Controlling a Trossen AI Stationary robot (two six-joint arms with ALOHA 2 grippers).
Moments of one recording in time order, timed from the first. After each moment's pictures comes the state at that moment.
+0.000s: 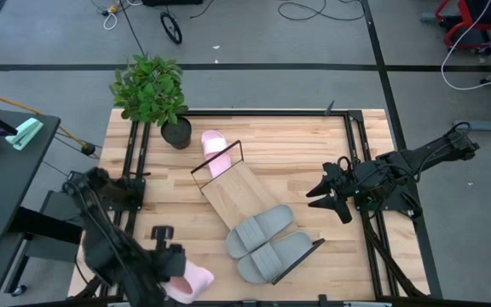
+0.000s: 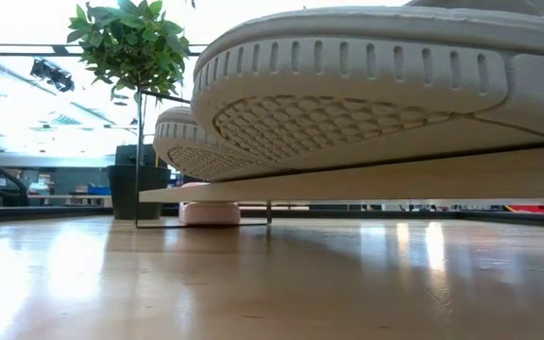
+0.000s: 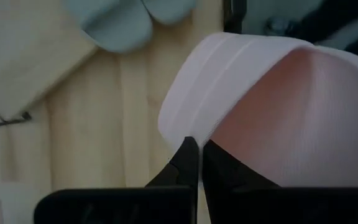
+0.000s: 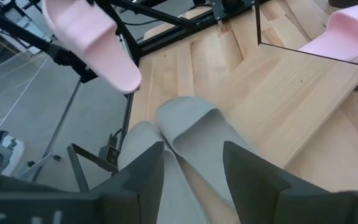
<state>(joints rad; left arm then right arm) -0.88 1.82 2.16 -1.57 -0.26 -0.83 0.36 0.79 0.77 -0.42 0.10 0.59</state>
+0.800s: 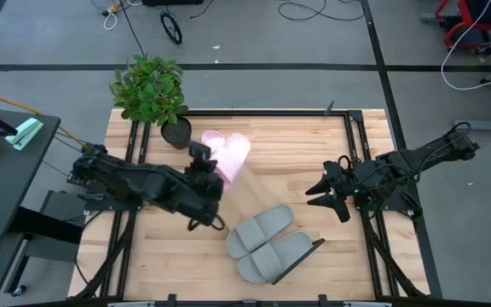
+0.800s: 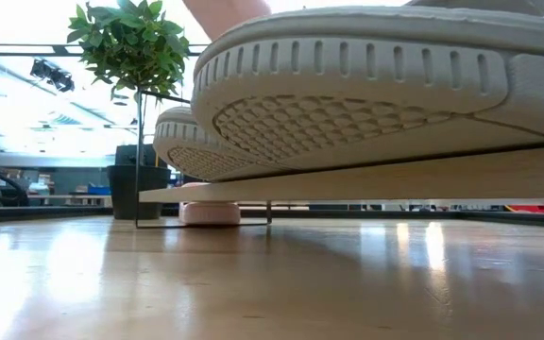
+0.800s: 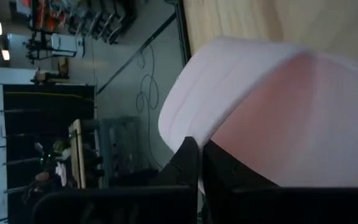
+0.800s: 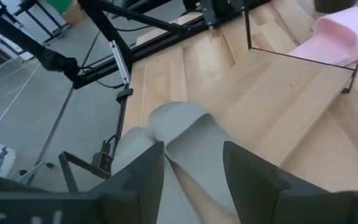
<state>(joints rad) -0.42 1.70 1.92 -1.46 -0.98 0.11 0.36 0.79 0.77 -0.42 0.13 0.60</state>
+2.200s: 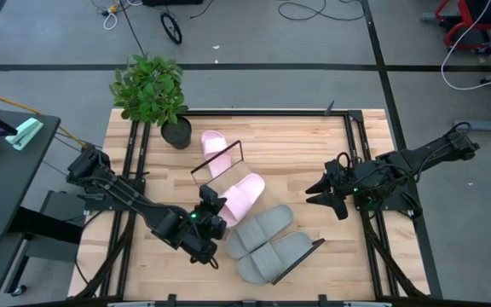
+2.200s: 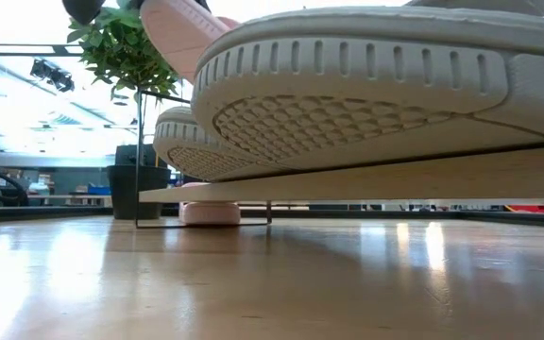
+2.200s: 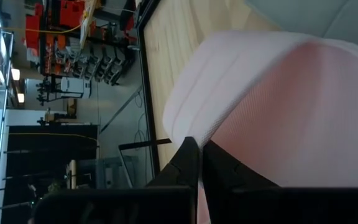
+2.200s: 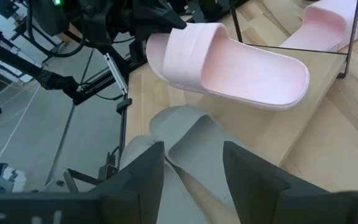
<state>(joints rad) -0.59 1.67 1.35 -0.83 -1.04 0.12 0.36 0.79 0.77 -0.42 0.16 0.72</state>
